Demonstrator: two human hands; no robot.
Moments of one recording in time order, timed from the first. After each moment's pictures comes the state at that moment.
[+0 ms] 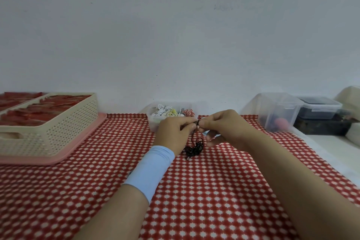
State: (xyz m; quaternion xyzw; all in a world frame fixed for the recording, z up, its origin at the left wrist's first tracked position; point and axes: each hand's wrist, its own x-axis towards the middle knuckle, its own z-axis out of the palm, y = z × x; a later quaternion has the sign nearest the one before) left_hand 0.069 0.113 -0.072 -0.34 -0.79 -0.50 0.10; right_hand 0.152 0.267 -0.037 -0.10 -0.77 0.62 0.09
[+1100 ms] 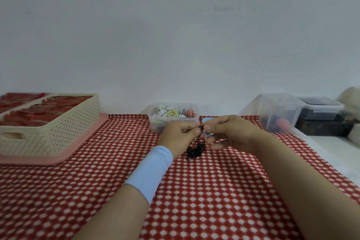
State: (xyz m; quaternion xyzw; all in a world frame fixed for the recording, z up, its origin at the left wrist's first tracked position) left_hand 0.072 0.115 -0.077 -0.31 -0.75 -0.59 -0.05; right_hand 0.156 0.279 -0.040 -0.11 -0.73 0.67 0.01
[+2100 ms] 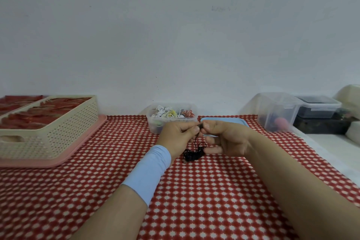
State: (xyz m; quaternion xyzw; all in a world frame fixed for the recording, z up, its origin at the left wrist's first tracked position) left_hand 0.077 0.114 -0.074 -0.33 -0.72 -0.61 -0.06; right_hand 0.152 0.270 -0.048 -0.15 -0.62 0.77 -0.06
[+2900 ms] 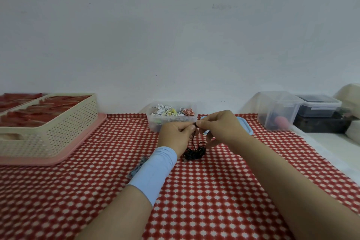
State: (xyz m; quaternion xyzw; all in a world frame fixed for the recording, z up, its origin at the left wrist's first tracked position) left_hand 0.076 0.121 -0.081 -0.25 -0.77 -0.59 0.01; right_hand 0.142 0.255 -0.049 -0.16 -0.81 0.53 0.18
